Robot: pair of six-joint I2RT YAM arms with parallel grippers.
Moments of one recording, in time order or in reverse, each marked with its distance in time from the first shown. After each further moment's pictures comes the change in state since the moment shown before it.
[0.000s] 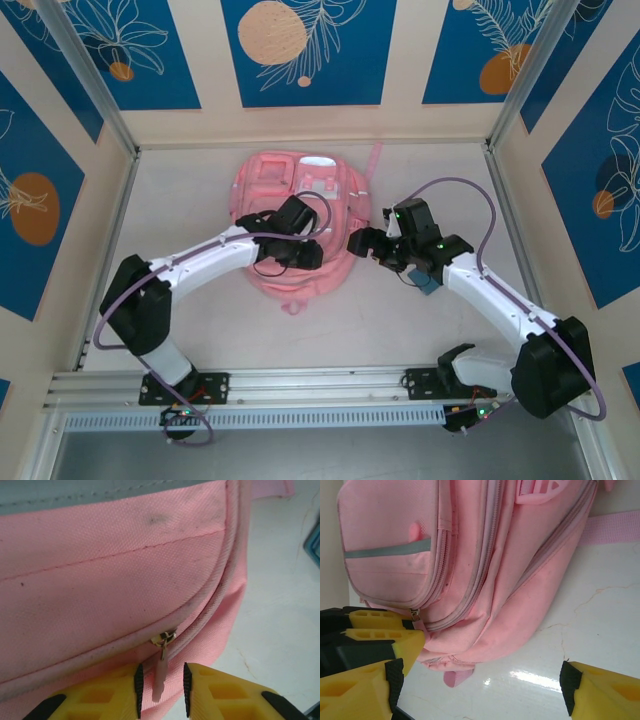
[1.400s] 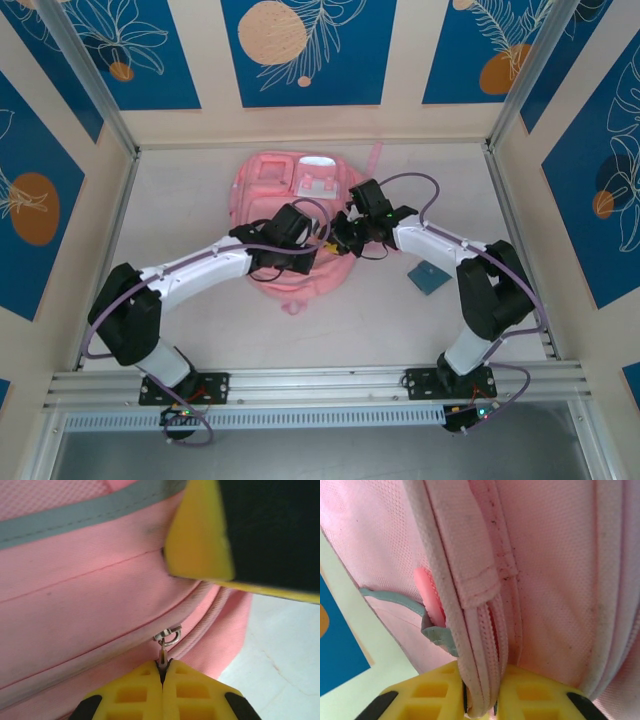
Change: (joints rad) left arm -0.018 -0.082 -0.109 0.092 -0.105 0.131; right arm 0.095 0.467 0.265 0.134 -0.169 0.357
